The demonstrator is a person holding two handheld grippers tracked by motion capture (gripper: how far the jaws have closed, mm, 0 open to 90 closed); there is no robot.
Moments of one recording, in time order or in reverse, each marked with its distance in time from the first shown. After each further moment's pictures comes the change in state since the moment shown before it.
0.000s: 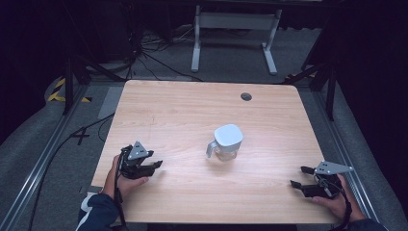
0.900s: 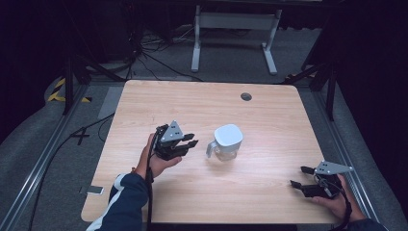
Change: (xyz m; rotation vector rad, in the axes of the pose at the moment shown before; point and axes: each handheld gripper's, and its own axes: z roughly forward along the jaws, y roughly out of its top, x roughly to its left) left arm -0.048 0.110 0.030 -0.189 -0.162 0.154; right arm 0.000 0.000 0.000 0.000 0.000 0.000
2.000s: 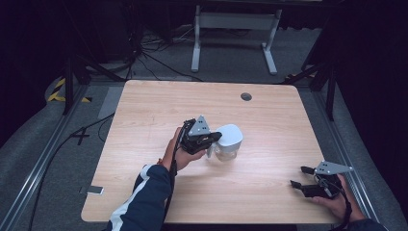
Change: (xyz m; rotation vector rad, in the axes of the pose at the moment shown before) left arm -0.015 0.032 0.050 -0.025 -0.080 0.038; right arm 0.000 0.000 0.000 0.000 -0.001 0.000
